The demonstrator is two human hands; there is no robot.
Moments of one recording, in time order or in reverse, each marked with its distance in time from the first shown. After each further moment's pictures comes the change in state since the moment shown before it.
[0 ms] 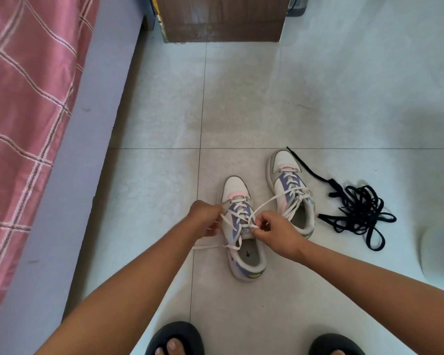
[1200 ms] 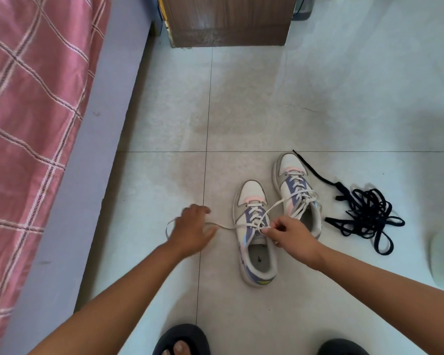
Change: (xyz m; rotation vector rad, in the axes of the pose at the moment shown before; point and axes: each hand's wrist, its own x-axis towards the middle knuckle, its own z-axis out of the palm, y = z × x) left_hand -0.004 -0.042 -0.044 0.912 0.107 0.504; right_hand -0.009 0.001 -0.008 0.217 0.000 0.200
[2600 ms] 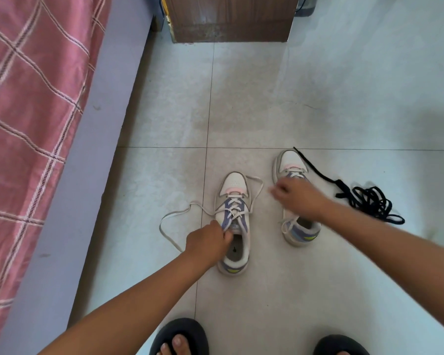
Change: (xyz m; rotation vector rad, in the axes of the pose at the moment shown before) left_hand -0.016 0.039 0.031 0.197 -0.025 -0.090; right_hand 0.021 -0.061 -0.044 -0.686 0.065 -0.168
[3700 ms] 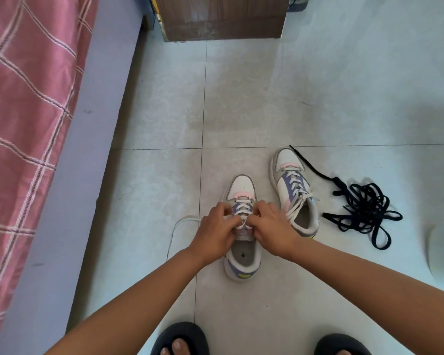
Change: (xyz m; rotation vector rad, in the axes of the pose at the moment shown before) left_hand 0.017 -0.002 0.001 -0.170 0.256 0.493; right_hand -0.006 0.005 0.090 -0.207 0.158 -0.410
